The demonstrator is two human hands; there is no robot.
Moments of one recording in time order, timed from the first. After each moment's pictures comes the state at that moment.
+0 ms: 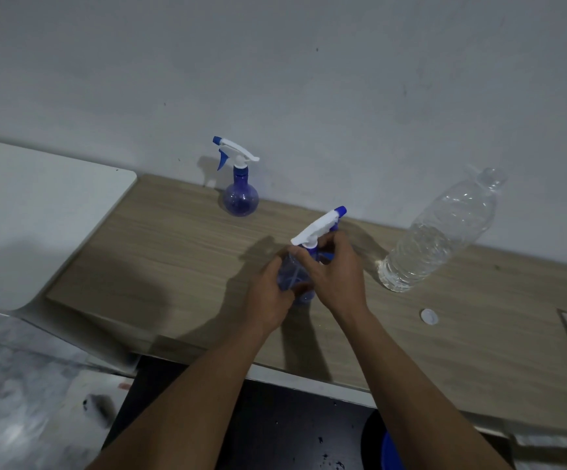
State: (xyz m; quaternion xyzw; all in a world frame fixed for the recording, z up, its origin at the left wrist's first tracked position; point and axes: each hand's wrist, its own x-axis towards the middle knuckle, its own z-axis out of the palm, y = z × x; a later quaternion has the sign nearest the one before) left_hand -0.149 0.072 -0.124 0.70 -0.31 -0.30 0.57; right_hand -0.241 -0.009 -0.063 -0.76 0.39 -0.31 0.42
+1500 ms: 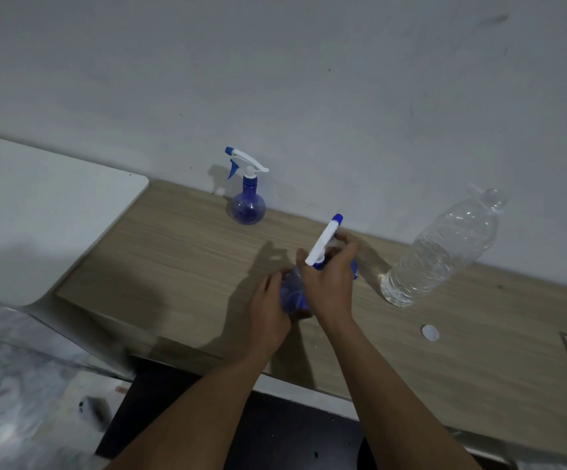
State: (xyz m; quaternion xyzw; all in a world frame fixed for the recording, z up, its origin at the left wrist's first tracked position) left_hand -0.160 0.091 -0.123 0.82 -0.36 -0.16 0.42; right_hand -0.217 0.001 -0.069 -0.68 0.43 -0.37 0.45
